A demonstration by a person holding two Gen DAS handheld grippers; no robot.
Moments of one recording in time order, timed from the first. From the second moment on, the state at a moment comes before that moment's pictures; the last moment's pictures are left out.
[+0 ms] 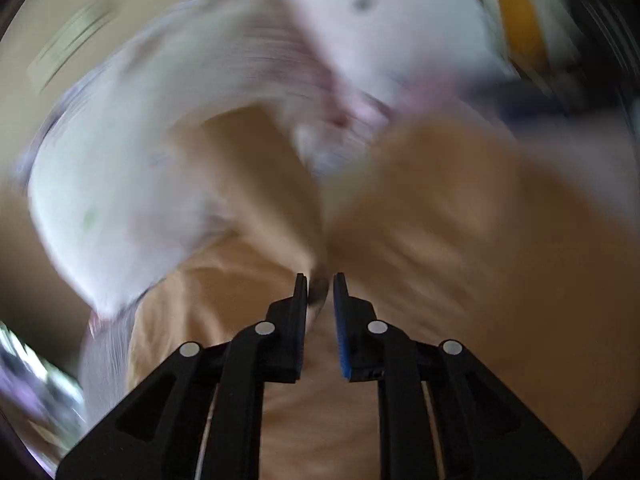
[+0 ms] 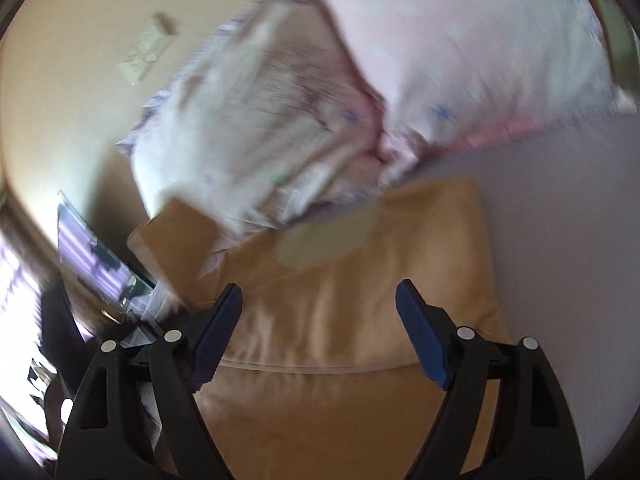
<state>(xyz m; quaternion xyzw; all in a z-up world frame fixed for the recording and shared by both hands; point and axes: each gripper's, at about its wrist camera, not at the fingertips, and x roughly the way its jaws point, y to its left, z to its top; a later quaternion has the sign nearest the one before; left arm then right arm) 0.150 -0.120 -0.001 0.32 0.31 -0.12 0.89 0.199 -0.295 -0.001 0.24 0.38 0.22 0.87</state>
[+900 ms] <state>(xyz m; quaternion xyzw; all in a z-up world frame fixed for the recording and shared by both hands) 0.082 -0.014 -0.018 0.22 0.39 -0.03 0.90 0.203 -0.350 -0.012 0.20 0.39 0.05 0.90</state>
